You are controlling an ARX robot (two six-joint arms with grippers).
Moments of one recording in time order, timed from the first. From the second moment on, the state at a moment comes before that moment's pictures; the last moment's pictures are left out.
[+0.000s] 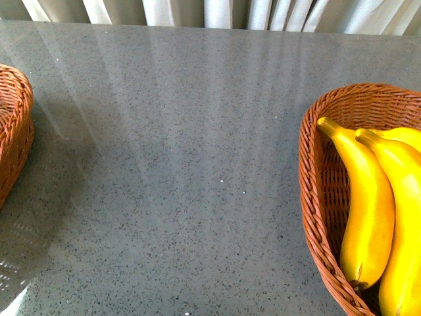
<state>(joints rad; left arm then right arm) 0.00 0.02 0.01 0.00 0.00 -0.01 0.00 0.02 0.02 0.01 0.00 -0.01</state>
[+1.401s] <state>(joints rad) 0.00 0.02 0.01 0.00 0.00 -0.01 0.00 0.01 0.02 0.00 0.00 -0.01</state>
